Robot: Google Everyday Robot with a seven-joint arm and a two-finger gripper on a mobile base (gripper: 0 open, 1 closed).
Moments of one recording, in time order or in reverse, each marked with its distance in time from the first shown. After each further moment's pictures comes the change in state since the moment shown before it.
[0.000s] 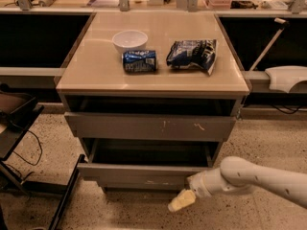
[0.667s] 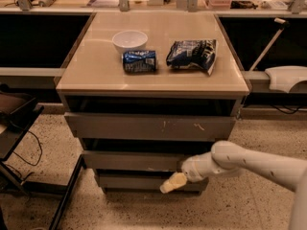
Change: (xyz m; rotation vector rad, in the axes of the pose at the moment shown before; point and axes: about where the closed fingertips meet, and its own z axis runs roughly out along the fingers) arm -0.055 -0.022 0.011 -0.011 -0.030 -0.009
